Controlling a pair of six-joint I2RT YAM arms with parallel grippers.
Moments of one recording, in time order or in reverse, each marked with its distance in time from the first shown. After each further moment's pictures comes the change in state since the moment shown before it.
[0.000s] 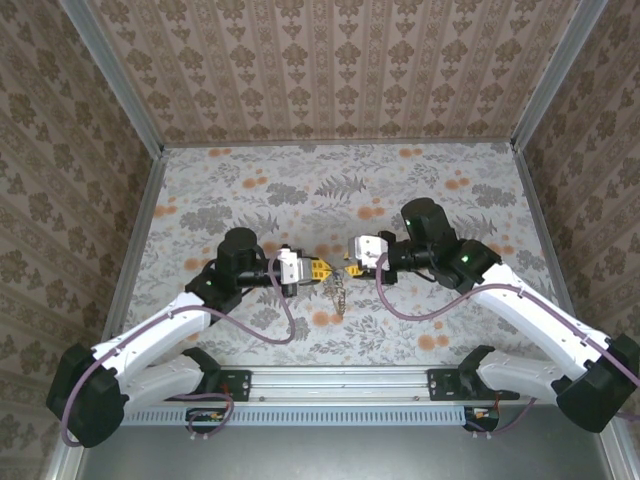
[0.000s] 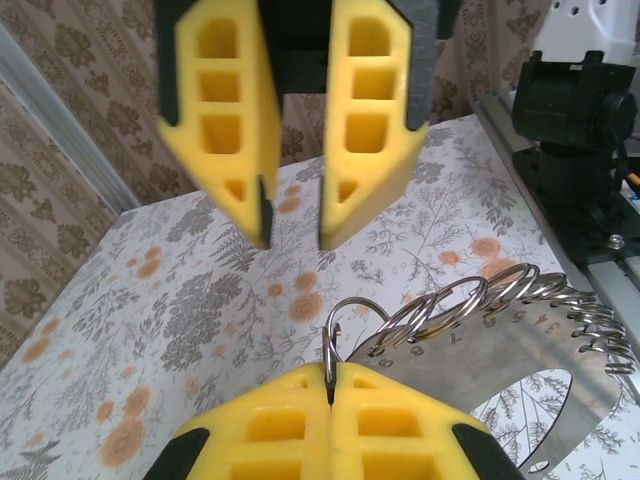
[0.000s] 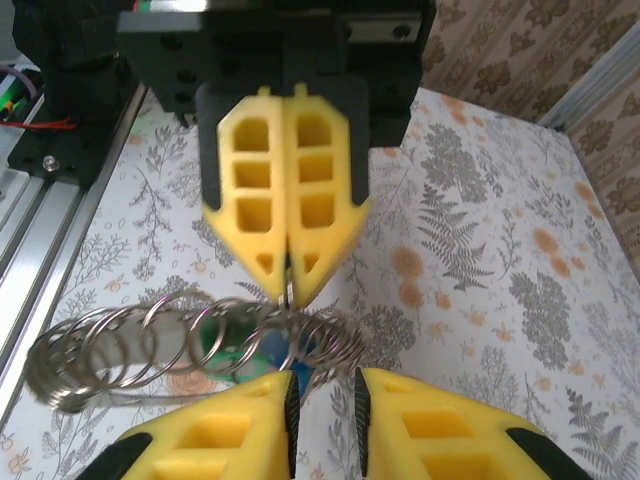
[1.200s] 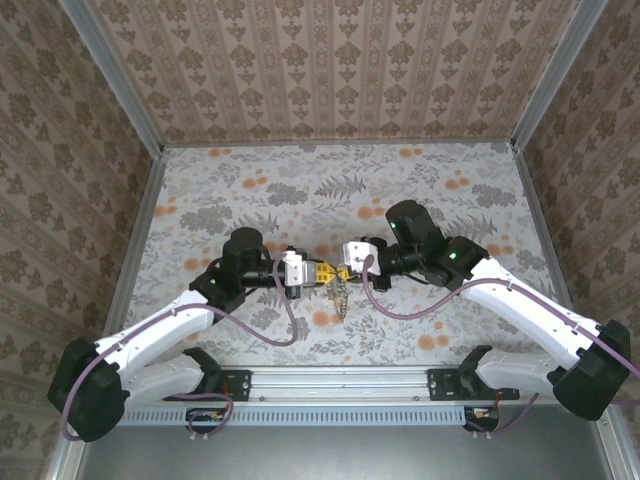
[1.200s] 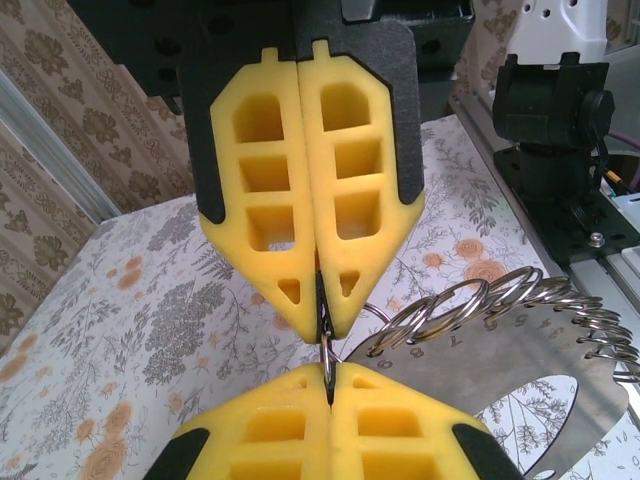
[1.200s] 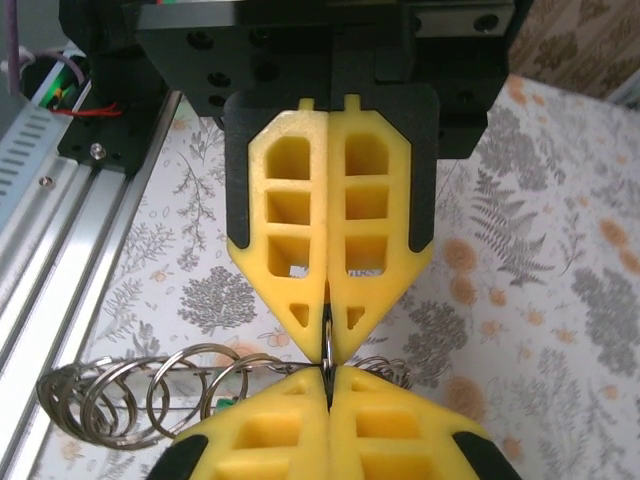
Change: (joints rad) left arm -0.032 0.031 0.015 -0.005 -0.002 0.018; right arm 0.068 0.056 0.031 -0.071 0.027 0.008
